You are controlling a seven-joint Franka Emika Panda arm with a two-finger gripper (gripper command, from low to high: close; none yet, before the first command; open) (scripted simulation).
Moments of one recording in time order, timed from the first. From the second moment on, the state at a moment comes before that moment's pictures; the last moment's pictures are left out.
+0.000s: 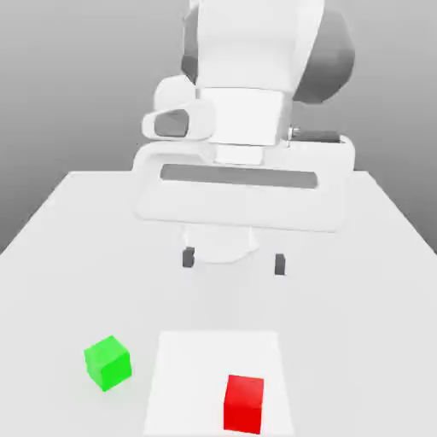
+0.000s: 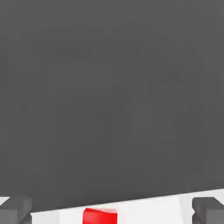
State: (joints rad) arm -0.06 -0.05 0.10 -2.44 -0.08 2.59 1.02
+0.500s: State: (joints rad) arm -0.02 0.37 0.08 -2.47 -0.09 2.83 1.09
